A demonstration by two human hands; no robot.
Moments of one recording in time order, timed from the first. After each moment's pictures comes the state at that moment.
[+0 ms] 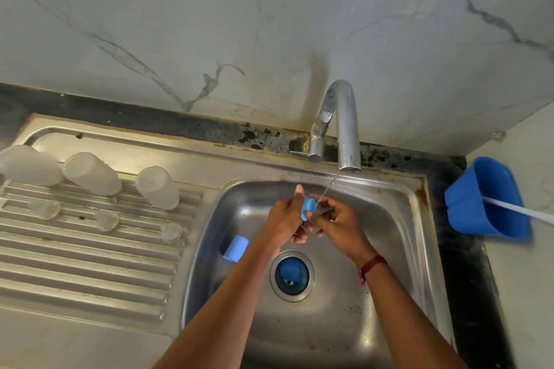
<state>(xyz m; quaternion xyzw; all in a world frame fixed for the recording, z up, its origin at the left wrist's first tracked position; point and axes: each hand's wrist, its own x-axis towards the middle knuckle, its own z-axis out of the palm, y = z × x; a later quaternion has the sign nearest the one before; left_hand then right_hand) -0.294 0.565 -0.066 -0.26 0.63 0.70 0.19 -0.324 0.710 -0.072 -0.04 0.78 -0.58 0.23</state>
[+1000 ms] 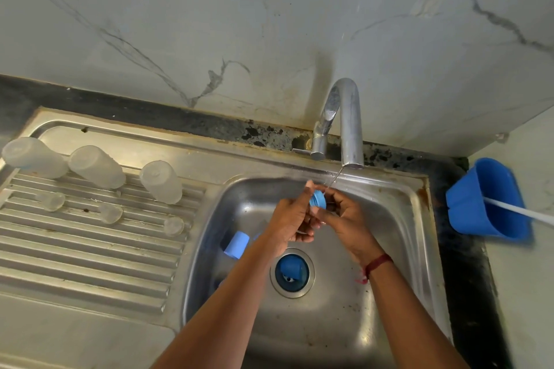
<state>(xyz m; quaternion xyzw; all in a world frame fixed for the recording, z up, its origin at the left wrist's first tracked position) -0.290 0.573 -0.053 -0.28 0.60 0.73 0.19 -0.322 0.712 -0.056 -0.03 0.72 -0.65 0.24</state>
